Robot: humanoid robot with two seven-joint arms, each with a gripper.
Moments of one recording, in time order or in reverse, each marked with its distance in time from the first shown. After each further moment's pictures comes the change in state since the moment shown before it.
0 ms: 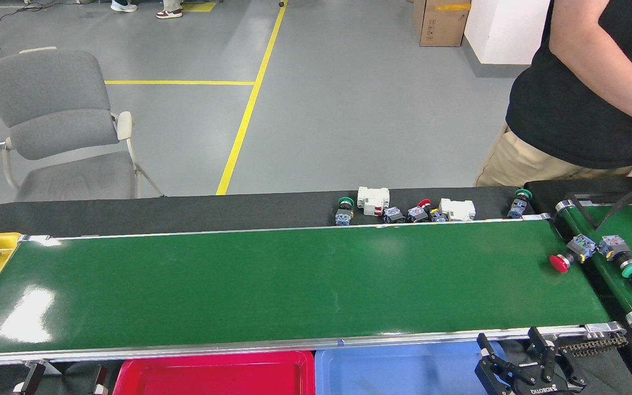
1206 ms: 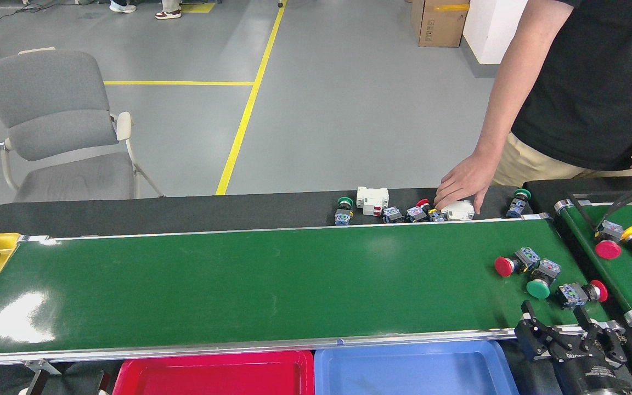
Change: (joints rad) left arm 0.004 0.000 -0.007 0.027 0.000 -0.013 -0.004; right arm -0.187 -0.046 -0.120 0.226 0.010 0.054 0.034
